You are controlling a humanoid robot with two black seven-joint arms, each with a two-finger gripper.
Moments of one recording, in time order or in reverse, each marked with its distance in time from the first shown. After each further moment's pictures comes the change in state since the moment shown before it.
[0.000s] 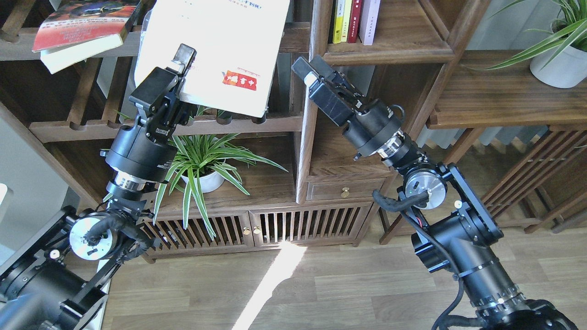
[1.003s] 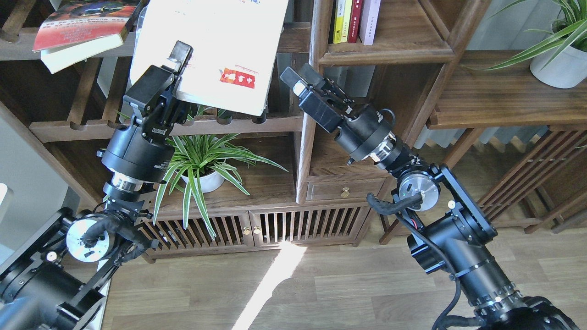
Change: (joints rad) left arm 0.014 0.002 -0.012 -0.013 0.000 0.000 0.000; right arm 0.020 0.000 -0.037 -0.017 0.002 0.000 0.000
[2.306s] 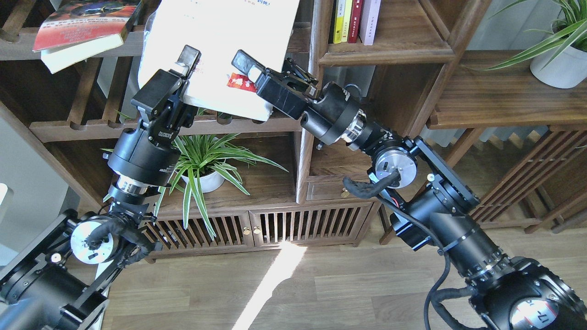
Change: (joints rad) left arm 0.001 -0.007 0.019 -0.001 0.000 0.000 0.015; right arm 0.186 0.000 -0.165 -0.041 0.105 -0.007 0.012
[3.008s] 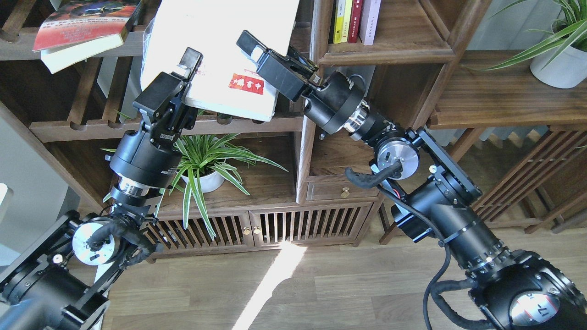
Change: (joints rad) left arm 0.003 -0.002 0.008 0.007 0.000 0.000 0.002; right arm 0.021 0.000 0.010 -0.023 0.015 0.005 0.002
